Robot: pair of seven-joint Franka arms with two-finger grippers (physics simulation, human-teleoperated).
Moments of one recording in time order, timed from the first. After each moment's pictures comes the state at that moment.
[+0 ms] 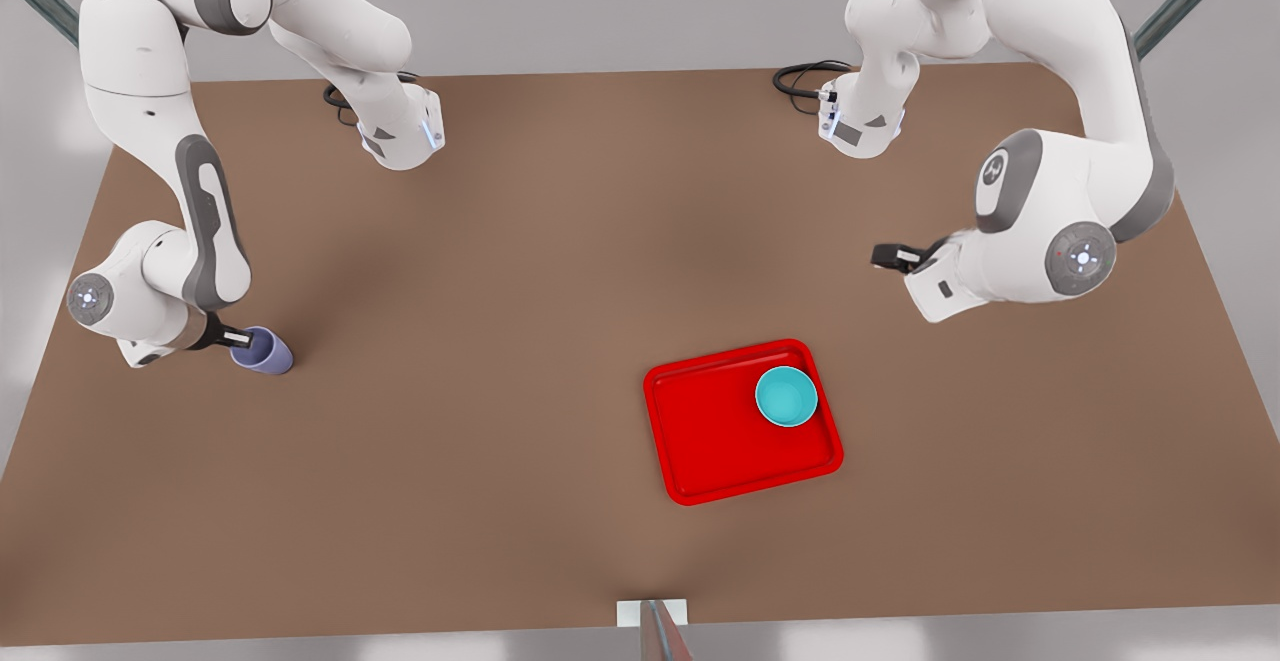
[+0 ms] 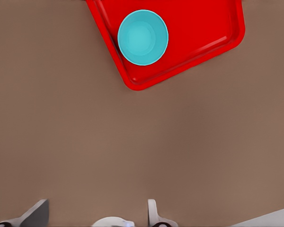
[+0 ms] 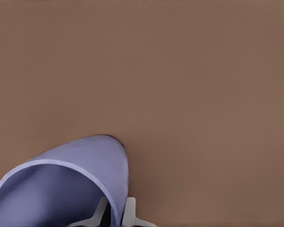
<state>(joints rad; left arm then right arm) -0.31 0.25 0.15 -1.48 -0.17 1.33 0.09 -0.31 0.35 -0.08 -2.10 -0.01 2.30 -0.16</state>
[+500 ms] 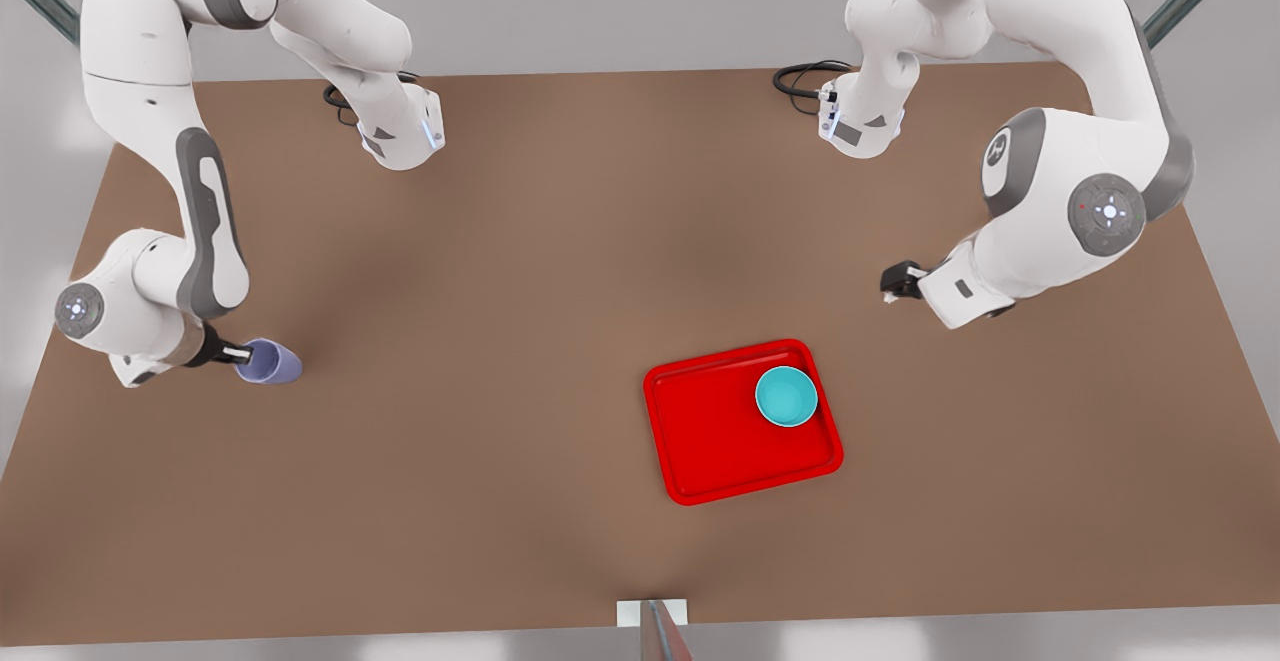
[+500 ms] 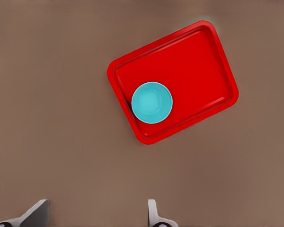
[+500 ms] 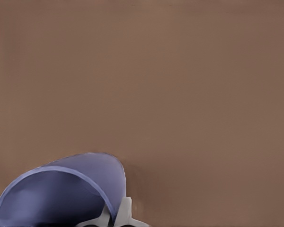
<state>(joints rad) -0.32 0.26 0.14 -1.34 -0.11 1.48 0.07 -0.30 0.33 0.02 -1.97 0.00 2.21 -0.15</state>
